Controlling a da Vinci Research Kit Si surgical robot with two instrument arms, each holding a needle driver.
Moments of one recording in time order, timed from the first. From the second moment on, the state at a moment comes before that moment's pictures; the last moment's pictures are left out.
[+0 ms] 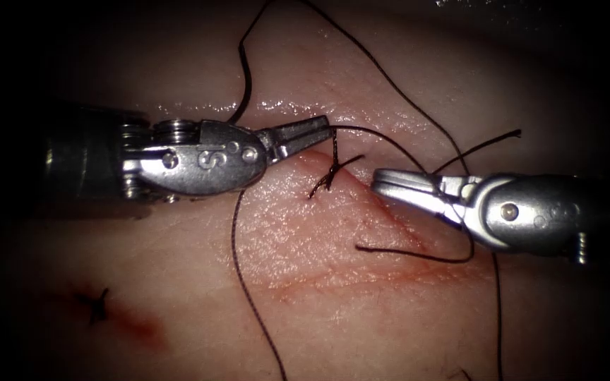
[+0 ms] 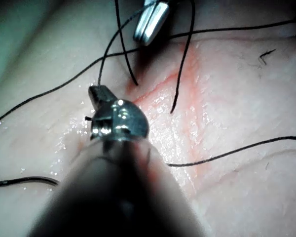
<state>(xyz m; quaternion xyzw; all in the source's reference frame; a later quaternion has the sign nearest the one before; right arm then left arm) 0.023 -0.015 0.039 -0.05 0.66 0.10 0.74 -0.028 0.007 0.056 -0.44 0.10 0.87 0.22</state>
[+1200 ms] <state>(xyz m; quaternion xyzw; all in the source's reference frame) 0.026 -0.016 0.041 -0.03 0.56 0.37 0.74 -0.033 -0.001 0.050 -0.42 0.06 0.89 0.17</state>
